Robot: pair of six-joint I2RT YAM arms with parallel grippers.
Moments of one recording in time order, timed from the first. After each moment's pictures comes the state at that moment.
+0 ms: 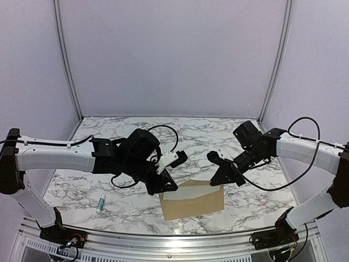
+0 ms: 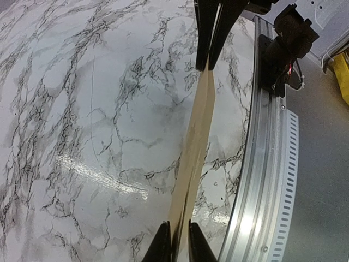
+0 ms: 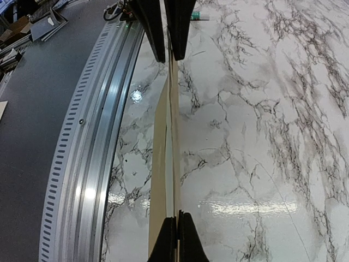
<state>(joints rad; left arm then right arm) -1.10 1.59 1.15 -0.36 0.29 -0.04 0.57 1.36 0.96 -0.79 -0.85 -0.86</state>
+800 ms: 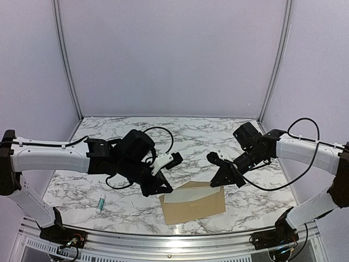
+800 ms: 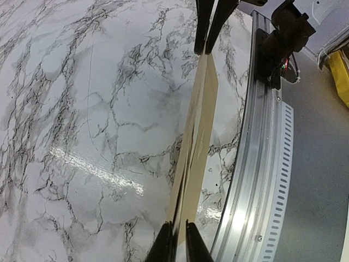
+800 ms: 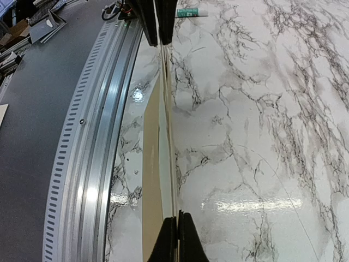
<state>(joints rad) -1.08 1.54 1.11 -0.39 0.31 -0.06 0.57 1.36 0.94 -0.78 -0.85 -0.83</state>
